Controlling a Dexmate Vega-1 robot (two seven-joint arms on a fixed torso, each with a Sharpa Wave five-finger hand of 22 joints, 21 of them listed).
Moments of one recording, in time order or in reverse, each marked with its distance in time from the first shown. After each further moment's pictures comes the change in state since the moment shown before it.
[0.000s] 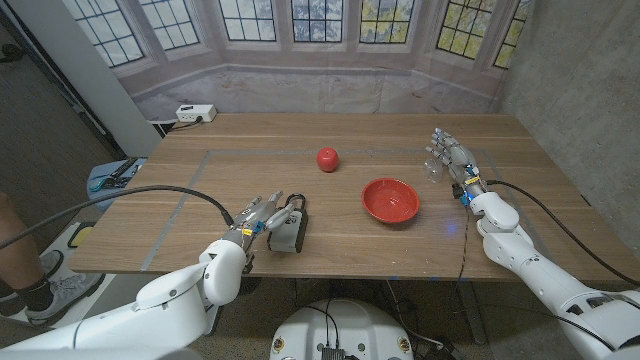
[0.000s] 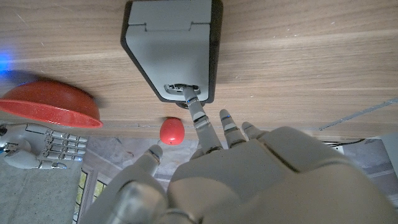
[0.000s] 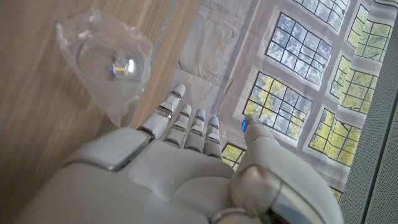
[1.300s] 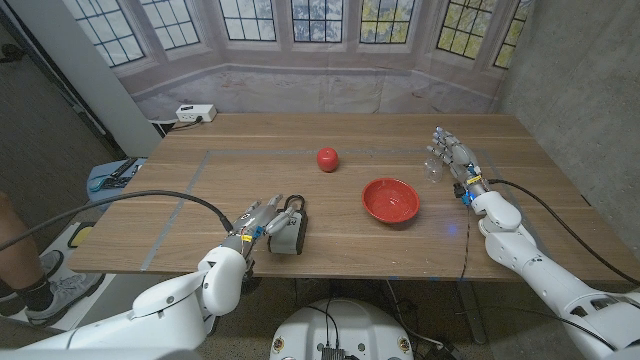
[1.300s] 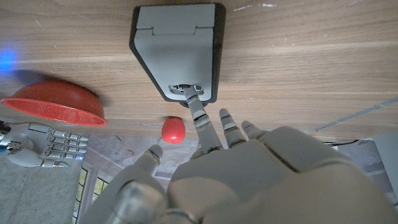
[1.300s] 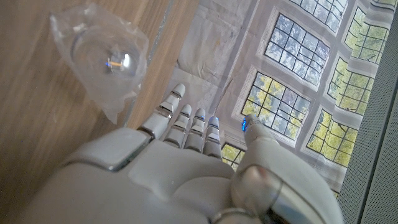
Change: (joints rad) left arm 0.028 0.007 -0.007 -0.042 -0.015 0.009 0.067; left_hand 0.000 0.000 0.000 0.000 0.000 0.004 0.004 0.000 0.000 0.037 0.024 -0.001 0.003 0.006 0.005 0.000 0.000 0.011 0.000 0.000 0.000; right arm -0.005 -0.009 0.001 -0.017 -0.005 -0.002 -0.003; right_hand 0.000 0.000 0.000 0.000 0.000 0.000 0.000 0.000 0.000 0.000 0.000 0.000 0.000 0.000 0.000 0.000 0.000 0.000 0.000 0.000 0.000
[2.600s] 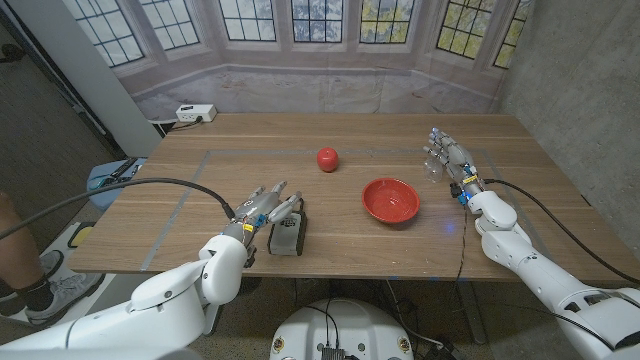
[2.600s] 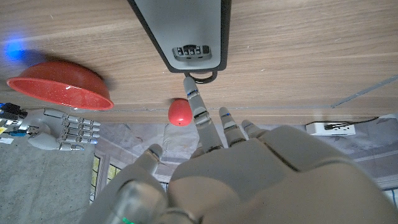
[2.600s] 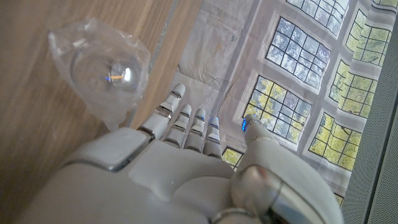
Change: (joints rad) left arm -0.034 -0.002 -0.008 0.000 0.069 -0.038 -0.042; left_hand 0.000 0.000 0.004 -0.004 0.000 0.004 0.003 0.000 0.000 -0.012 0.003 0.000 -0.001 0.005 0.002 0.000 0.000 0.005 0.005 0.000 0.000; right arm 0.020 0.016 -0.011 0.030 -0.003 -0.003 0.010; right_hand 0.000 0.000 0.000 0.000 0.000 0.000 0.000 0.000 0.000 0.000 0.000 0.000 0.000 0.000 0.000 0.000 0.002 0.000 0.000 0.000 0.000
